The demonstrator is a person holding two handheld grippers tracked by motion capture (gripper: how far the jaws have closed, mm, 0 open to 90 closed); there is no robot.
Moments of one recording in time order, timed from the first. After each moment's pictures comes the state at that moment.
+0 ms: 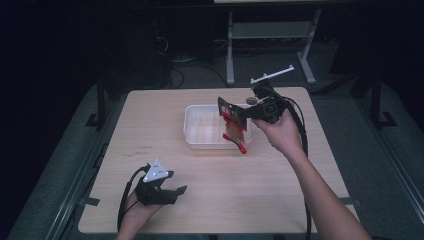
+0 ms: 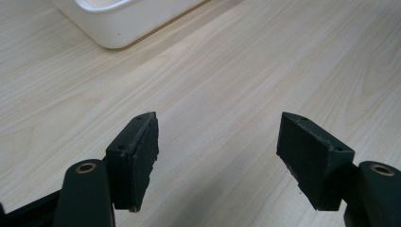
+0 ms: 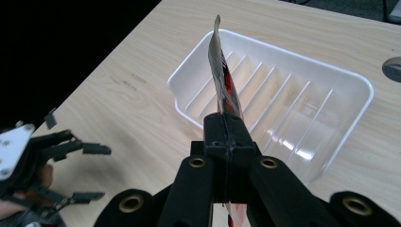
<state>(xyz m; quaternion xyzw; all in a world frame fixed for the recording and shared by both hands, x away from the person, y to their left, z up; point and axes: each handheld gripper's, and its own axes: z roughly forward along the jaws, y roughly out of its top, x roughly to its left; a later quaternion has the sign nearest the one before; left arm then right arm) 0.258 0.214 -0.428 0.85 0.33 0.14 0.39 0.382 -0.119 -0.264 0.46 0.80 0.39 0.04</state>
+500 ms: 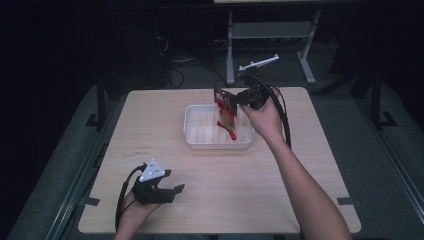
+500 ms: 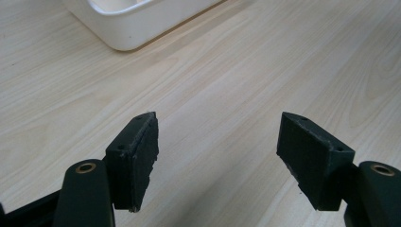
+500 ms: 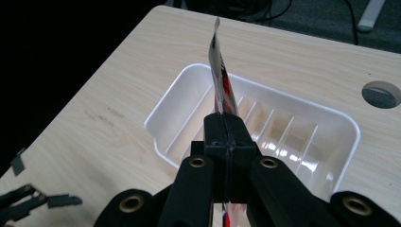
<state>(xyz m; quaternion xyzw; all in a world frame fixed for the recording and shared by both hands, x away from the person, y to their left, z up) 0.259 0.222 -0.426 0.84 0.34 0.14 0.39 0.423 -0.094 -0.265 0.50 0.77 0.39 0.07</state>
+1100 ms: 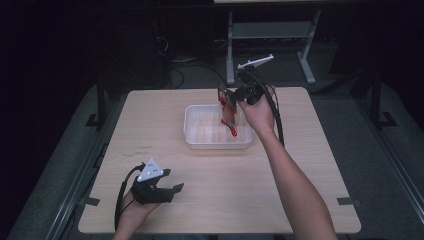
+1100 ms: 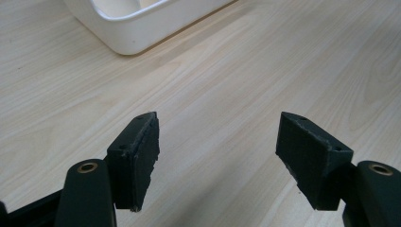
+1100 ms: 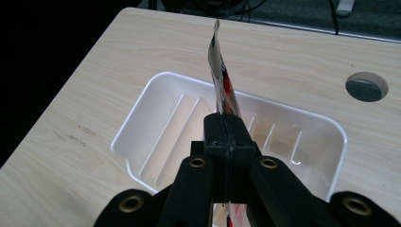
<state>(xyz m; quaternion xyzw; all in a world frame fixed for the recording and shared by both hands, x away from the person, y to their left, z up) 0.259 0.224 -0.424 0.84 0.34 0.15 0.40 0.456 -0.088 -0.285 0.54 0.75 0.37 0.07</state>
